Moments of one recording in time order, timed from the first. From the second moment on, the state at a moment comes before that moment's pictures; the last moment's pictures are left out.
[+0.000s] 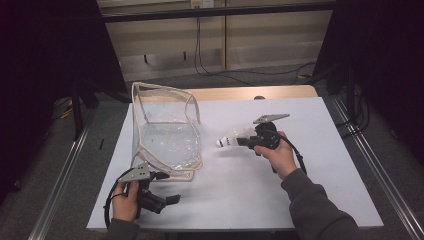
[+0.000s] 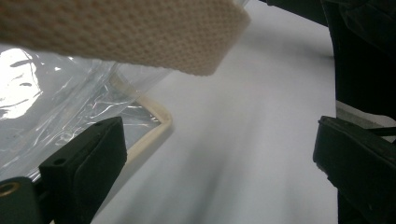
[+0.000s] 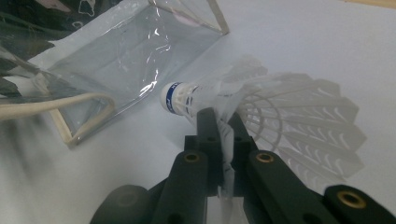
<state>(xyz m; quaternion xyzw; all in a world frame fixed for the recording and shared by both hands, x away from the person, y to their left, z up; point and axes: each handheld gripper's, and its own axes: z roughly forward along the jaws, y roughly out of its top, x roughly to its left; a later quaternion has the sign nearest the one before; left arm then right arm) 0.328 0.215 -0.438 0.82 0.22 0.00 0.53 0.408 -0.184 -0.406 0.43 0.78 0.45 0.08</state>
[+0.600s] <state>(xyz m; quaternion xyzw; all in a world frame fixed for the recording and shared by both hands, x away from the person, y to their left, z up) 0.327 0.215 -0.438 0.82 0.23 0.00 0.53 0.406 -0.183 -0.379 0.41 0.78 0.46 0.07</state>
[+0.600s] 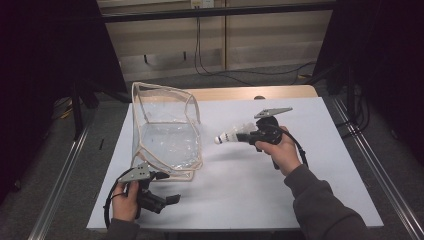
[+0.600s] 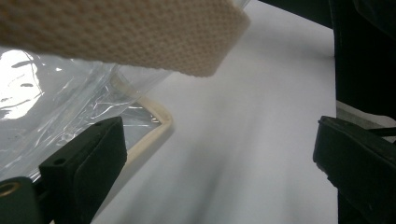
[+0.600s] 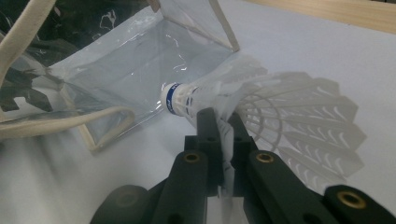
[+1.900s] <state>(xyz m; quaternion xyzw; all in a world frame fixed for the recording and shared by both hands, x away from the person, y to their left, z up) 0.327 0.214 -0.438 0.82 0.22 0.00 0.53 0.405 -0.179 -0.316 0.38 0.79 0.48 0.08</state>
